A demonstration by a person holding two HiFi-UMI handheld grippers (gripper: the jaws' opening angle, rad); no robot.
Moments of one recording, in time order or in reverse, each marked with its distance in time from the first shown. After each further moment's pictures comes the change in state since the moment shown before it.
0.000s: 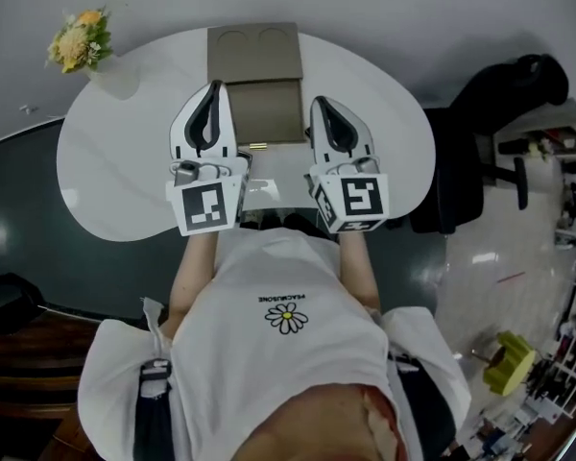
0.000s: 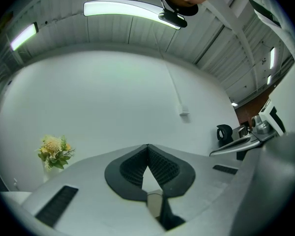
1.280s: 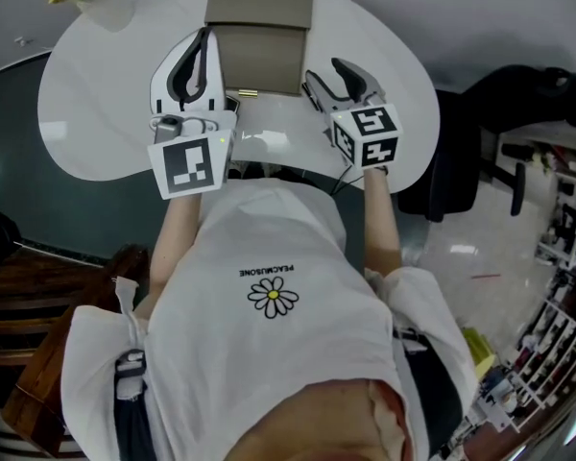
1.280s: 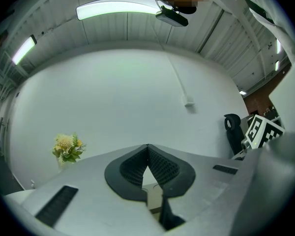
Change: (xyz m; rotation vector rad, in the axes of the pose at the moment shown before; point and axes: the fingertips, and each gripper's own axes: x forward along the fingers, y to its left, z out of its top) left arm -0.012 -0.004 -0.022 0.052 0.072 0.118; right arm 0.018 -0.031 -0.129 -0.054 0.439 0.302
